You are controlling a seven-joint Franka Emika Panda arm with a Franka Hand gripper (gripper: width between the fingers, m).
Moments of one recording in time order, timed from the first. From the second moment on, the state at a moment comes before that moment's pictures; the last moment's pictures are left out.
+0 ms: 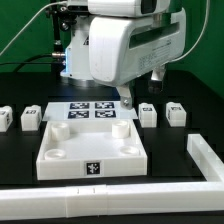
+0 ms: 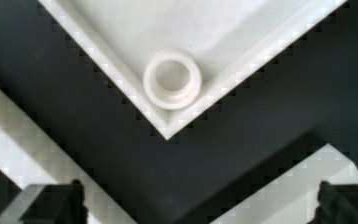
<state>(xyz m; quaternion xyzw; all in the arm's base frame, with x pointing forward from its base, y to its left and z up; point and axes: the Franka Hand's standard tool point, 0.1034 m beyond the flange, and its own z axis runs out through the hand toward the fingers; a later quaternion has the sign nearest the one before) 0.566 0.056 0.113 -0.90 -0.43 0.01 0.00</state>
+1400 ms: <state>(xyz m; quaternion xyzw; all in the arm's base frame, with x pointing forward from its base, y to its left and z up) 0.466 0.035 0.088 -0.68 -0.74 0.04 0.02</state>
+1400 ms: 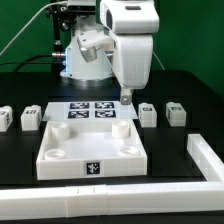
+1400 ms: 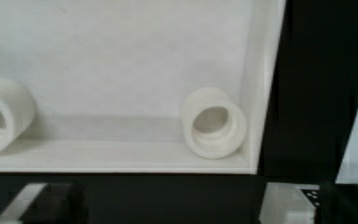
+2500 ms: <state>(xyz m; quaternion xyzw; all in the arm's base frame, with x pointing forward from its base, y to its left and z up) 0.421 -0.014 0.010 -0.69 -0.72 0.03 0.04</state>
